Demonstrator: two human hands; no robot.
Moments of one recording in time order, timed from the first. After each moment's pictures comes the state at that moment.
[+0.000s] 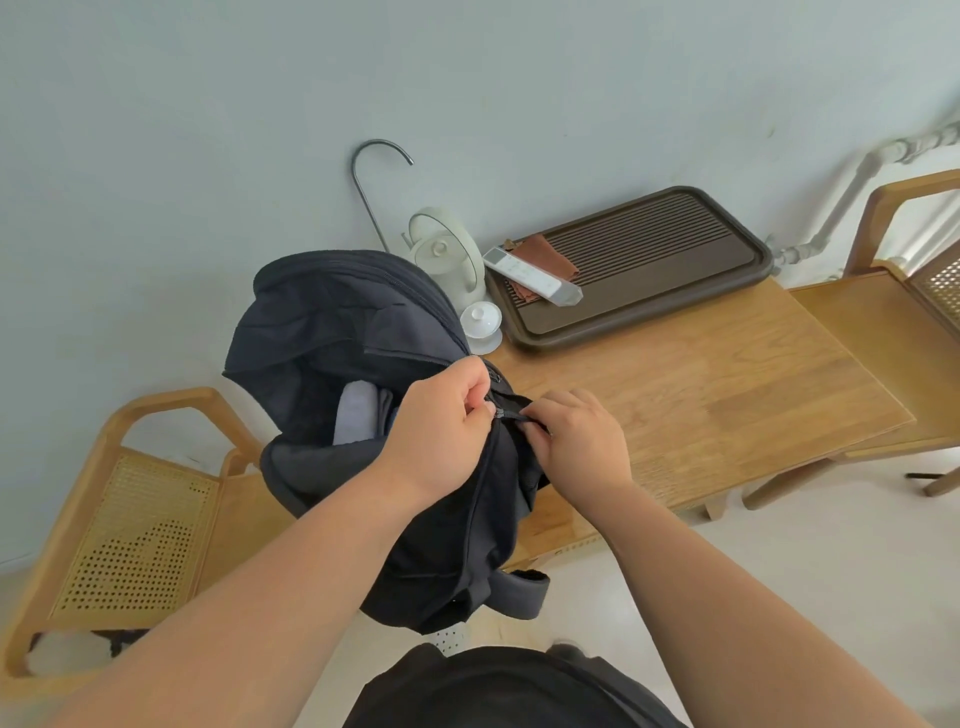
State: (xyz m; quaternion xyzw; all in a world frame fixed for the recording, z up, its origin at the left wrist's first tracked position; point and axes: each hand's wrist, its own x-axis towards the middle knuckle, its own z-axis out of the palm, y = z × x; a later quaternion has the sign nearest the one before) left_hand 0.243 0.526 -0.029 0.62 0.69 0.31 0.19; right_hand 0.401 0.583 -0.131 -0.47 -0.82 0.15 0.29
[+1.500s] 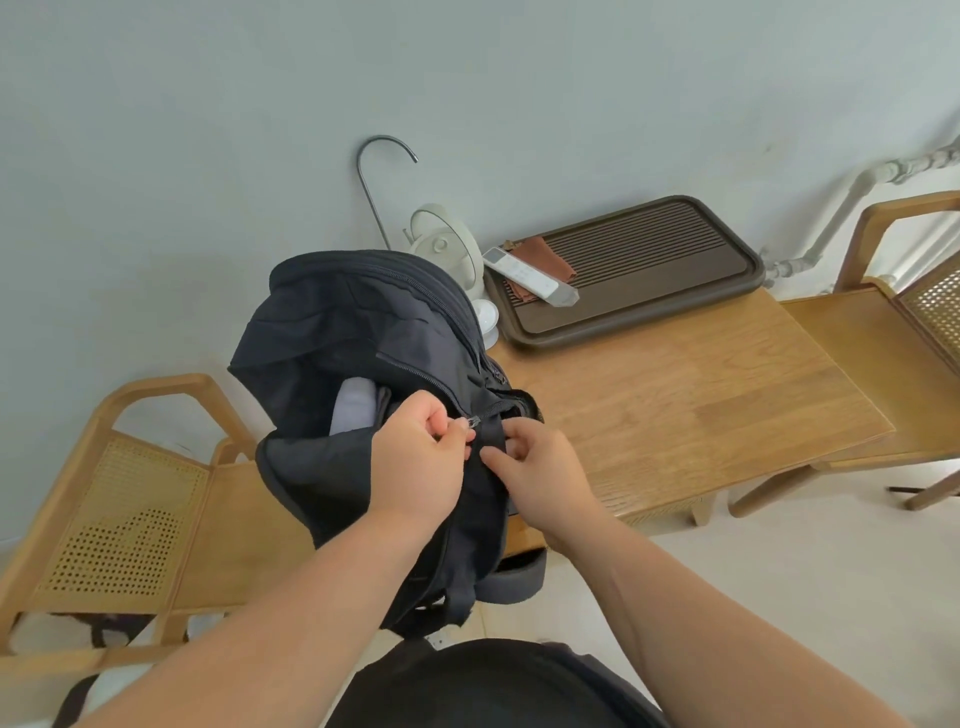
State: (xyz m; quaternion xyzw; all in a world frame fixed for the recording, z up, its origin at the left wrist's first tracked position) left_hand 0.258 0.489 -0.054 0.41 0.78 0.42 0.21; right_hand 0.384 0.536 -0.101 -0.49 -0.64 0.54 0.25
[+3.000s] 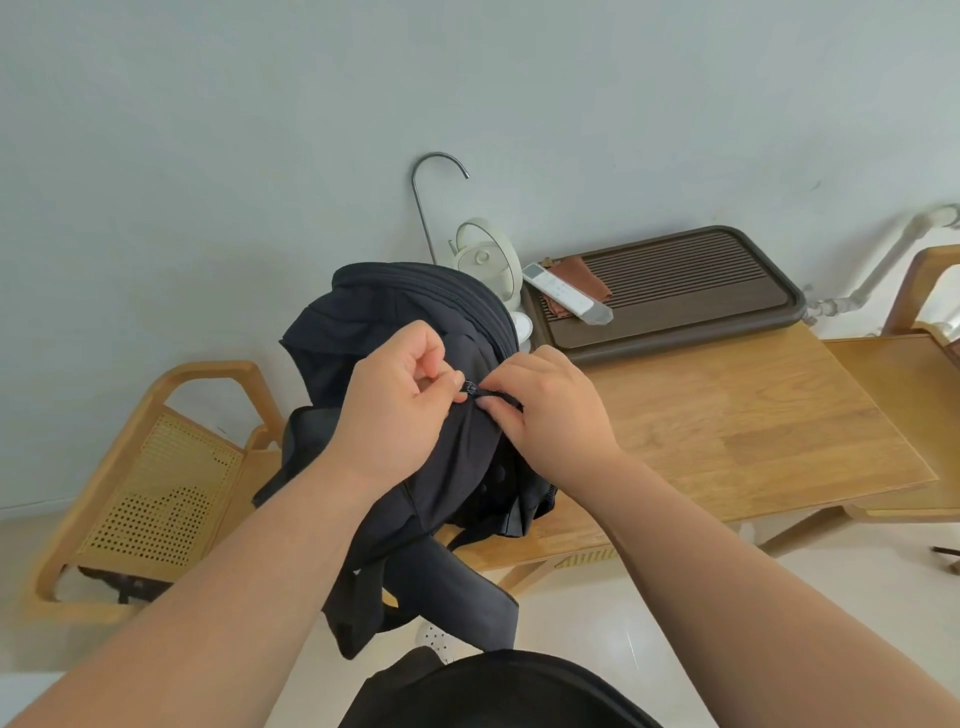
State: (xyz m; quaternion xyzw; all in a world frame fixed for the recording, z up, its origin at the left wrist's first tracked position) left_hand 0.229 0.473 0.031 0.54 0.71 0.42 0.14; right_hand 0.374 0.567 -0.041 -0.30 -0.88 0.15 0.35
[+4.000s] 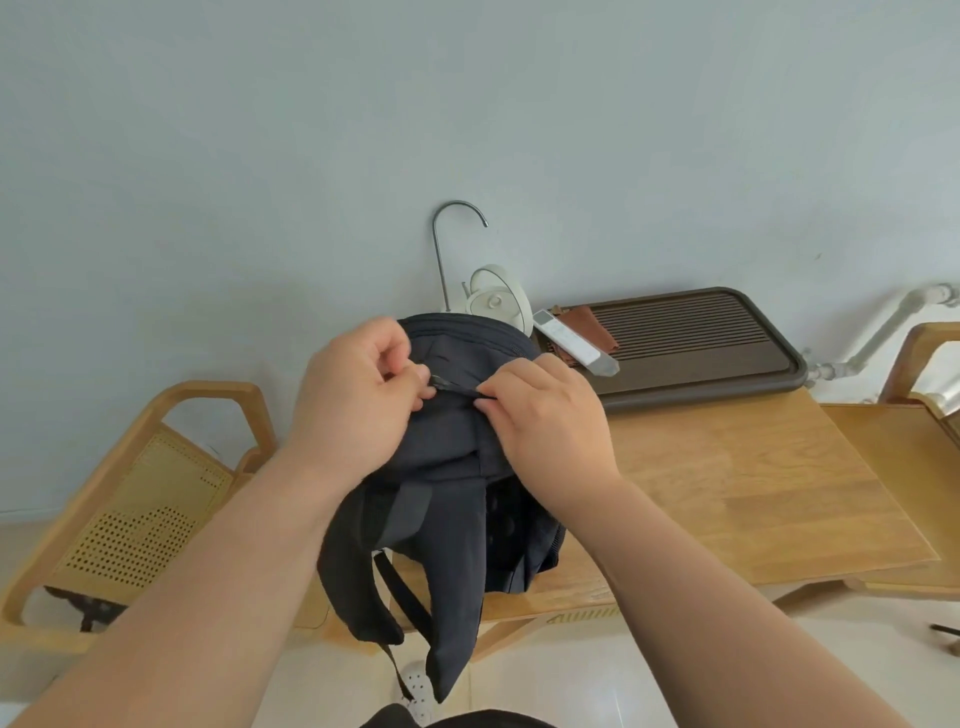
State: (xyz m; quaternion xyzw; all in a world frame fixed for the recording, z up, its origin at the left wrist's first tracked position) left_hand 0.199 0.483 0.075 0.46 0.76 0.45 0.11; right_hand 0.352 0.580 -0.001 -0.27 -0.88 0.04 0.38
